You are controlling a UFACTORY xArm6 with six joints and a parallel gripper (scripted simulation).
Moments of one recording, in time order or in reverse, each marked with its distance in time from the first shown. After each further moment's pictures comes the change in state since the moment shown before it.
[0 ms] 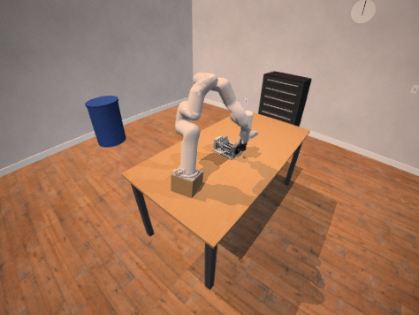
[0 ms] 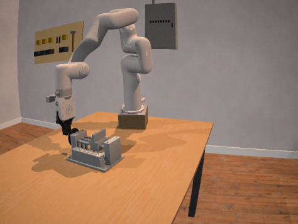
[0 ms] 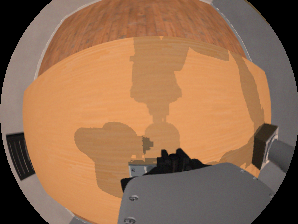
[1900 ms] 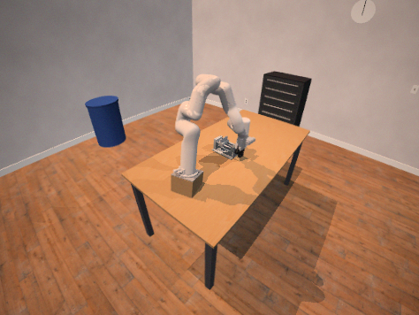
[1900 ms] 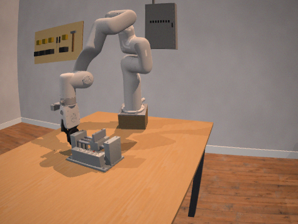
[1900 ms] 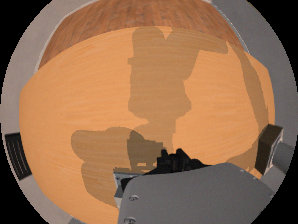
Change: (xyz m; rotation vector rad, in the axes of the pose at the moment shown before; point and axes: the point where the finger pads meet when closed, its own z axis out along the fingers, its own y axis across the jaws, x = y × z) arm 0.000 0.026 0.042 0.001 0.000 0.000
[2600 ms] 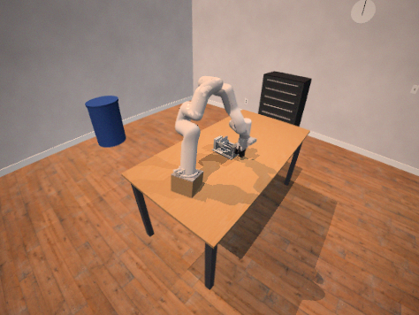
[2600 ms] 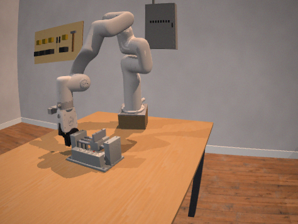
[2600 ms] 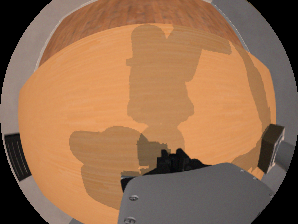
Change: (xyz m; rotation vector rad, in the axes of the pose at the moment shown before) arm 0.000 -0.020 0.011 -0.004 -0.001 0.001
